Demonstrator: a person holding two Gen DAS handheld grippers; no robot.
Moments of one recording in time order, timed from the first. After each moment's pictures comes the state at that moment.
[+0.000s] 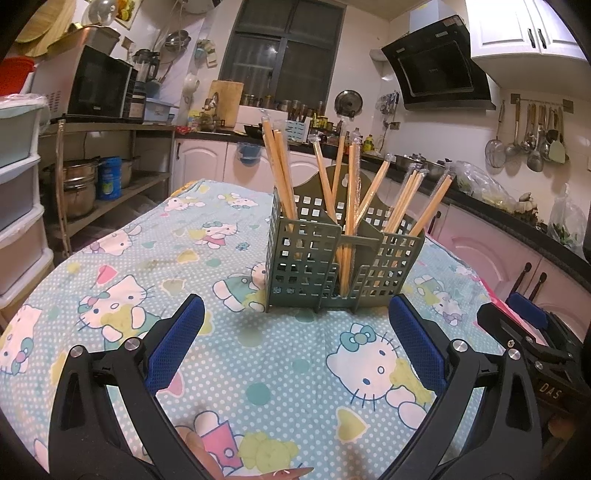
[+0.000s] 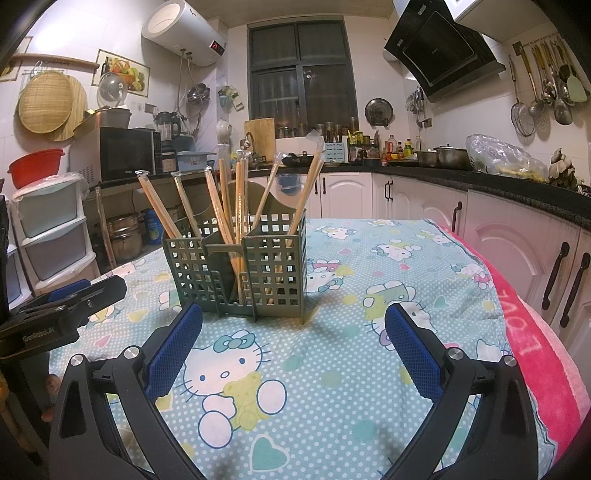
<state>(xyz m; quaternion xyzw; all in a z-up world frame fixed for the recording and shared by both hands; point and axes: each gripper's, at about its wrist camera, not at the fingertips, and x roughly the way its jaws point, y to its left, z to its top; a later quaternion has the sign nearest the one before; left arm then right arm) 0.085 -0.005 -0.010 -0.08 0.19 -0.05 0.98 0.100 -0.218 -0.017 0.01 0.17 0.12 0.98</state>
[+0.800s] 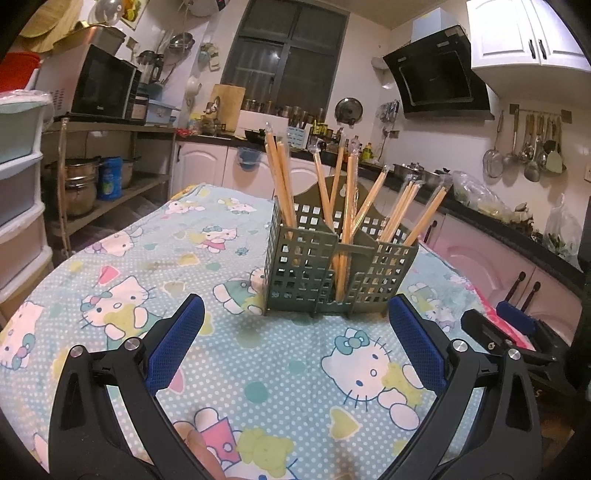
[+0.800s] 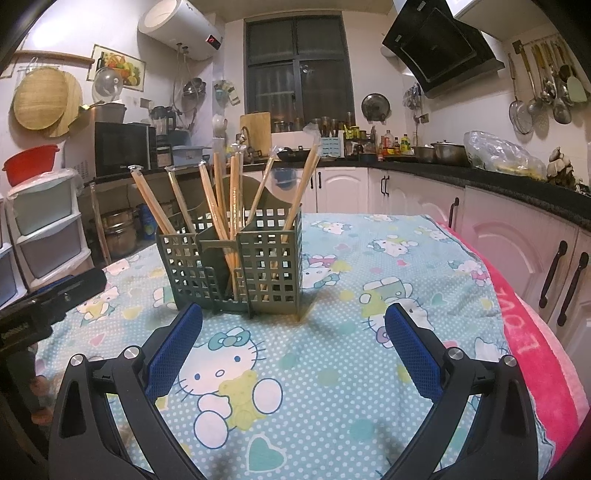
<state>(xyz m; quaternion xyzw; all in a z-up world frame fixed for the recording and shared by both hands) 0.074 -0.003 -0.003 -0.09 0.18 -0.06 0.98 0.104 -0.217 -0.019 0.01 0.18 0.11 0.98</state>
